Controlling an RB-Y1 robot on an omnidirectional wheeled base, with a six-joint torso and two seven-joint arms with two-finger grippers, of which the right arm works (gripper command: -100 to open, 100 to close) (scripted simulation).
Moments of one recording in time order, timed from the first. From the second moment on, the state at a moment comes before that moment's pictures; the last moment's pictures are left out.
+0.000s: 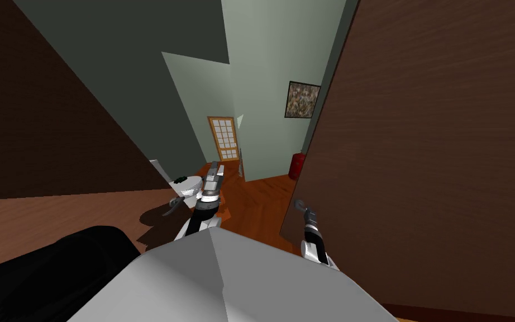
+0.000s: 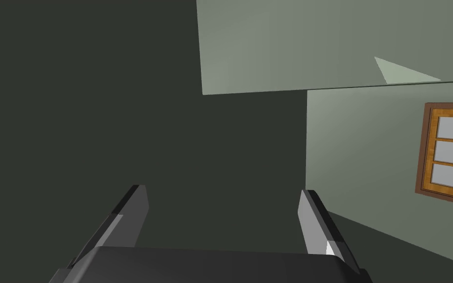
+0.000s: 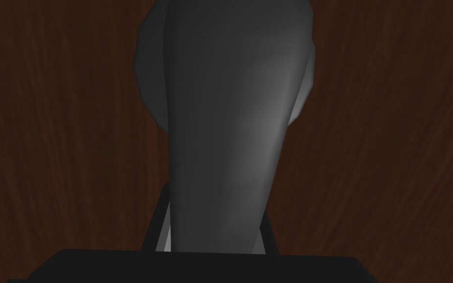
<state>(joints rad) -0.18 -0.08 -0.18 -0.57 -0.17 -0.81 0.10</state>
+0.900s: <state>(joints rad) -0.17 -0.09 -0.27 -0.57 -0.22 -0.81 0.13</state>
